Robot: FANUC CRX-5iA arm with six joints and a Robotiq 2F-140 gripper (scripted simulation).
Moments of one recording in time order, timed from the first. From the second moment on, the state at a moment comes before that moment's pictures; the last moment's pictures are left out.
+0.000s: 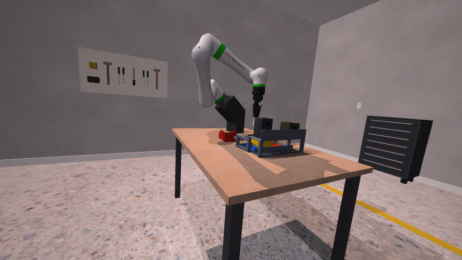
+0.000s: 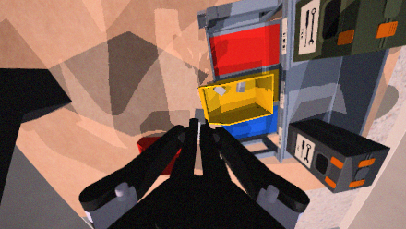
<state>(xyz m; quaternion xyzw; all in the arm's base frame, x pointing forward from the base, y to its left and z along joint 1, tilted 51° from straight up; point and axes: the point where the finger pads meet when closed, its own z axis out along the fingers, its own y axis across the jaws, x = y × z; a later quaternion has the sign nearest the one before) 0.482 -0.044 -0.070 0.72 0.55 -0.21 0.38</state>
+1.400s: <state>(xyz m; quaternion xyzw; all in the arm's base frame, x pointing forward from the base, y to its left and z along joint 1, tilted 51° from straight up) 0.459 -0.054 -0.070 0.64 0.64 -0.25 0.35</state>
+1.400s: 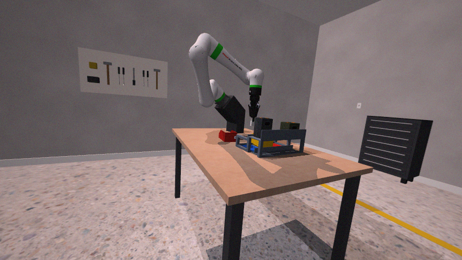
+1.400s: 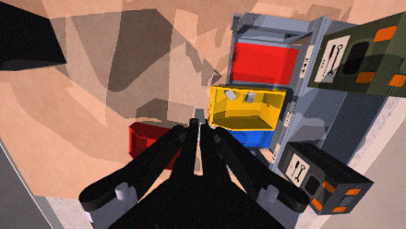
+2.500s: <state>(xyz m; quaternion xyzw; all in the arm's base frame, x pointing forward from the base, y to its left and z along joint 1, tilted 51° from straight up) 0.461 -0.072 -0.085 0.64 0.64 -0.25 0.35</state>
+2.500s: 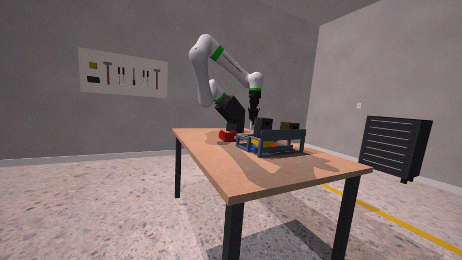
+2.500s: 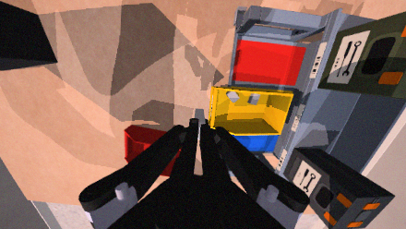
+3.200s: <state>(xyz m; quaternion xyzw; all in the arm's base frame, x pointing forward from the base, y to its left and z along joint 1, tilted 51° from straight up) 0.468 -0.116 -0.121 0.64 0.64 -0.25 0.35</state>
